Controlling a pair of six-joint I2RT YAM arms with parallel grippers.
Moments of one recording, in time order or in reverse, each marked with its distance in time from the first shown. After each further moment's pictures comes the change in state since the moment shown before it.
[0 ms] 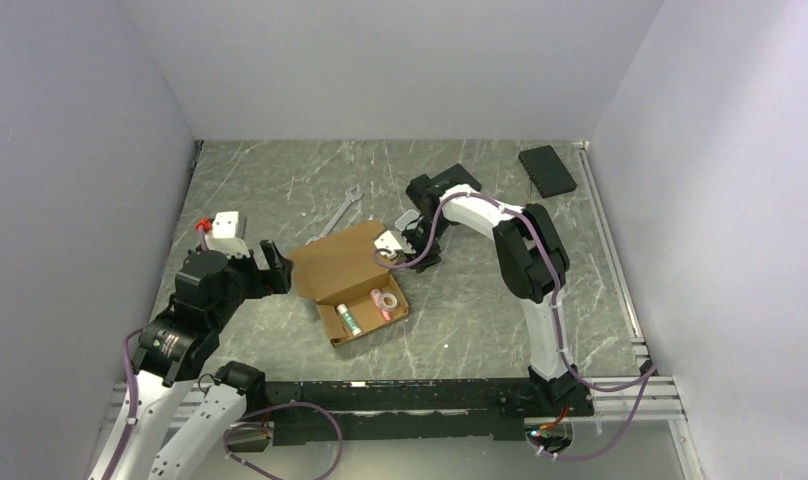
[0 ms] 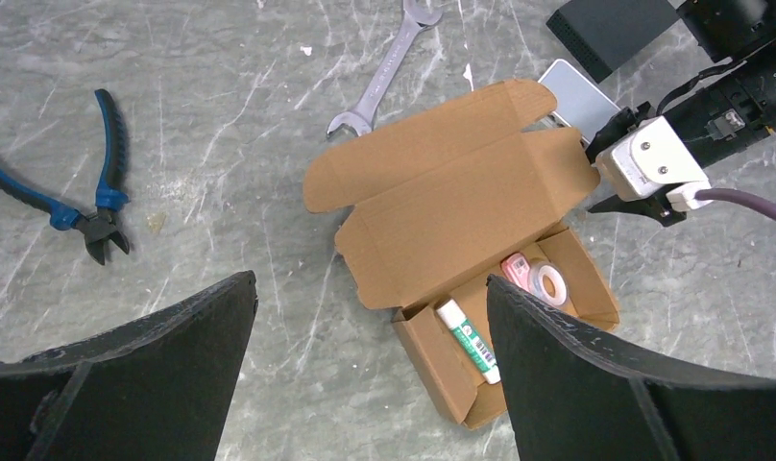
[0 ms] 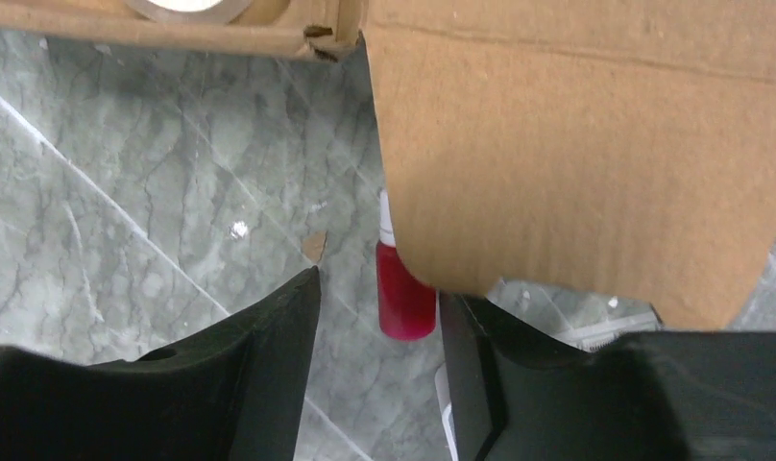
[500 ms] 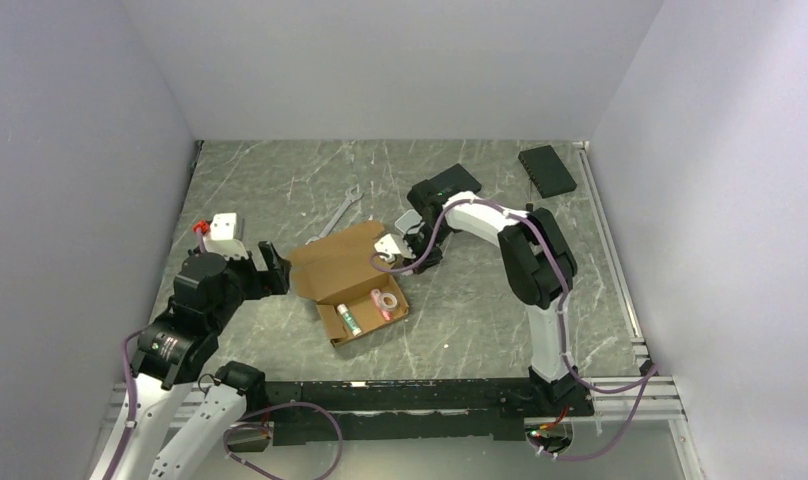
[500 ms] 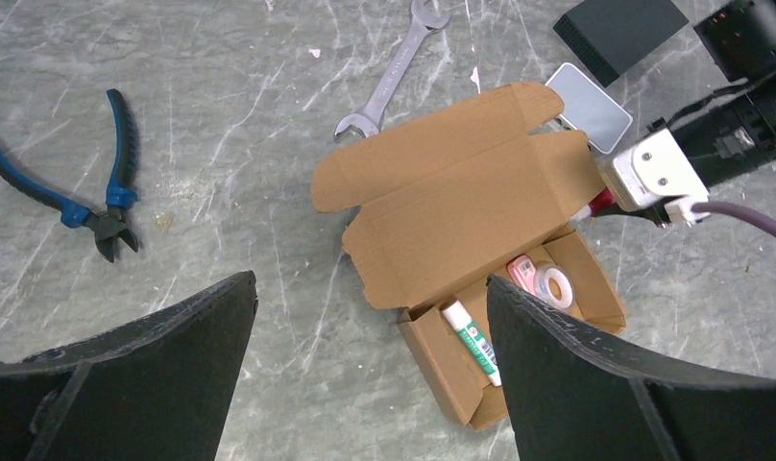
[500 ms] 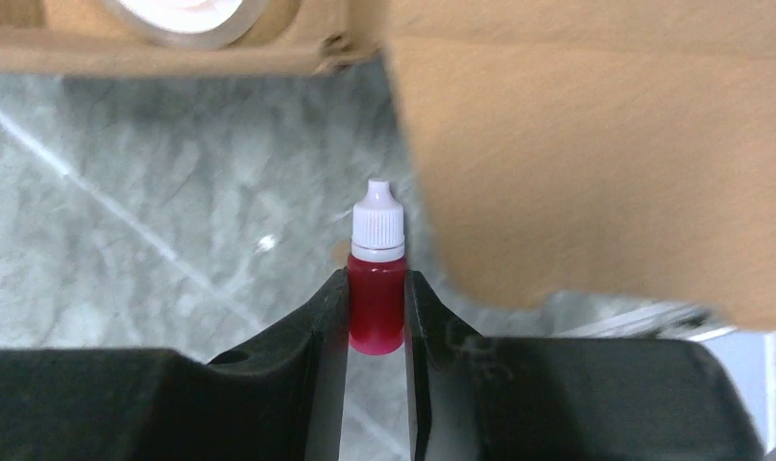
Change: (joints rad) left arm 0.000 -0.016 -0.005 -0.005 -0.017 0.003; right arm 0.020 -0.028 -0.061 0.056 0.033 0.105
